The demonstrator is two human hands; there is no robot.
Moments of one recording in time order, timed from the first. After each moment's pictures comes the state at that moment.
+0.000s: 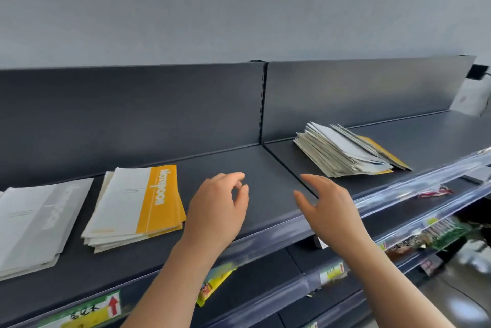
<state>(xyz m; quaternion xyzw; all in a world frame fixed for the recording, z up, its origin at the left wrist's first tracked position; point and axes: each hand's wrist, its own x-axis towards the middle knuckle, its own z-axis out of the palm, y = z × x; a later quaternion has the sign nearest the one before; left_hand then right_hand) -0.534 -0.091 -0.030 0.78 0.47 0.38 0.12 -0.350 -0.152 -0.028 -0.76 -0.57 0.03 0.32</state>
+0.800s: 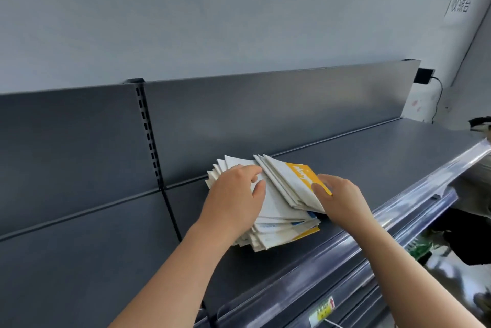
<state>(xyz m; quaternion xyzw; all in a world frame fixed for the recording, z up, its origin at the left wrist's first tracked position) -0.232 0.008 -0.002 0.85 0.38 0.32 0.17 -0.023 -0.055 -0.041 -0.83 -0.45 0.07 0.32</state>
